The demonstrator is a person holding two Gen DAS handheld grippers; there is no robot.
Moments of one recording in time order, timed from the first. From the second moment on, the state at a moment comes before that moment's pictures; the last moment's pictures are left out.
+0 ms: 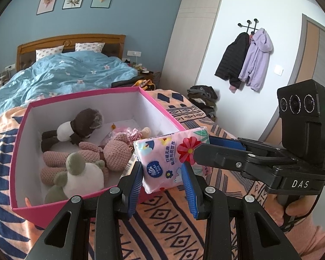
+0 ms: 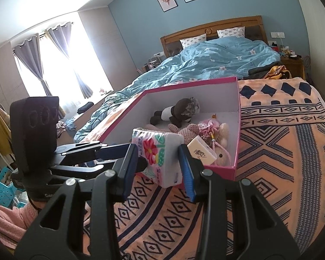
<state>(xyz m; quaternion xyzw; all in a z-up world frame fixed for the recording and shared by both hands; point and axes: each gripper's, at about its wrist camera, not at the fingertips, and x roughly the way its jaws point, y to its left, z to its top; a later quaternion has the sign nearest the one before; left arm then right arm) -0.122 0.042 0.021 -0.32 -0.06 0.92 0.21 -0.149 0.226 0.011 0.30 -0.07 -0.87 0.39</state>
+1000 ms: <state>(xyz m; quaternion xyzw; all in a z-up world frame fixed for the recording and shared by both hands) -0.137 0.025 0.023 -0.32 -0.06 0.93 0.19 -0.168 0.209 0.013 0.30 -0.07 -0.86 0.40</state>
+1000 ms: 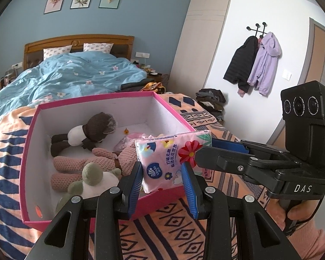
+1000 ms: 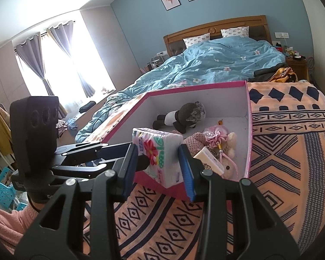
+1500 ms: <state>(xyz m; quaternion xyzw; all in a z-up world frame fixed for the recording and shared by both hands) -0.141 0.022 0.021 -0.33 -0.06 0.93 0.18 -0.175 0.205 0.009 0.31 -0.07 -0.86 0.39</state>
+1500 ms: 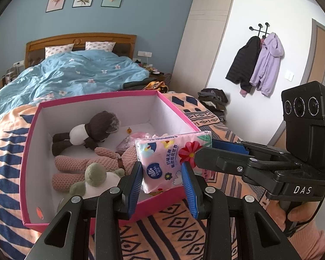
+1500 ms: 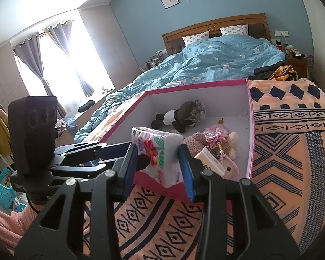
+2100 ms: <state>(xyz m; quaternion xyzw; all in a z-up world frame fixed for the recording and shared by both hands) -0.146 0.018 0.016 -0.33 -0.07 0.92 0.18 -0.180 0.201 0.007 0.31 -0.07 -0.86 0.39</state>
